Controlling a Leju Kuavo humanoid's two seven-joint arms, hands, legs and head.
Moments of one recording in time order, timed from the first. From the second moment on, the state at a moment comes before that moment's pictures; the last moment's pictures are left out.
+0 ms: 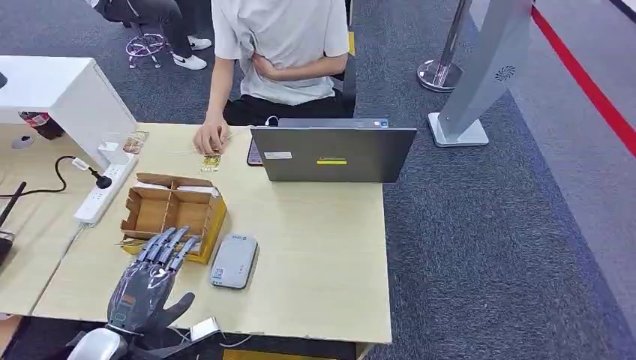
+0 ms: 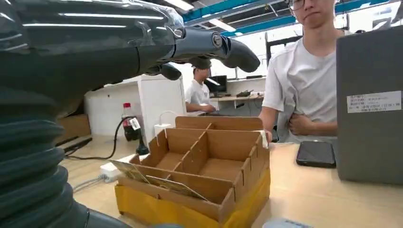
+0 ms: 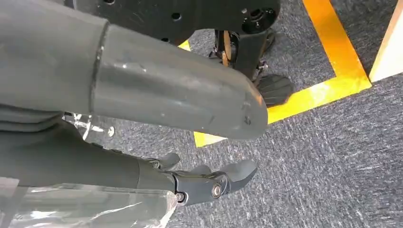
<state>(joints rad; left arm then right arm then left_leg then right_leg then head) 0.30 0.36 -0.14 -1.85 -1.22 0.15 0.00 -0.05 0.12 -1.25 -0.22 0.79 0.10 -0.25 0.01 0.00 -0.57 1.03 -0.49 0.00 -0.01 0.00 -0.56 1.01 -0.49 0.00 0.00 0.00</state>
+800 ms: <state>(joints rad) 0.26 0.28 0.03 -1.70 -1.37 0.32 -0.02 -0.05 0.12 -1.25 -0.22 0.85 0.10 -0.24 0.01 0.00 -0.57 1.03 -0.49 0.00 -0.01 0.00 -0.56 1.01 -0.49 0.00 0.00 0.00</state>
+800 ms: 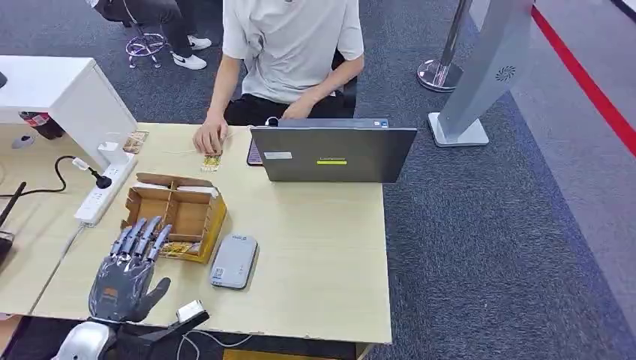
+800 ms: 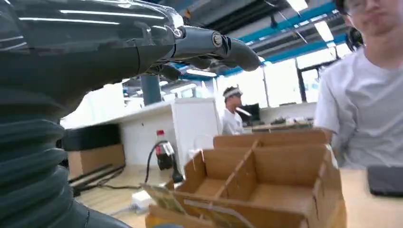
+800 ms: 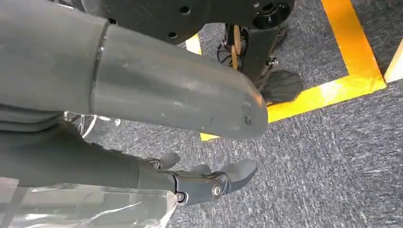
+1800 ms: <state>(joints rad) 0.09 0.20 0.05 -1.56 -1.43 0.29 0.02 -0.05 0.12 -1.25 -0.22 0.88 0.09 -0.24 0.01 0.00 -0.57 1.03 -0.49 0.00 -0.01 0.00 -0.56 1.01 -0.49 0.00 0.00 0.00</state>
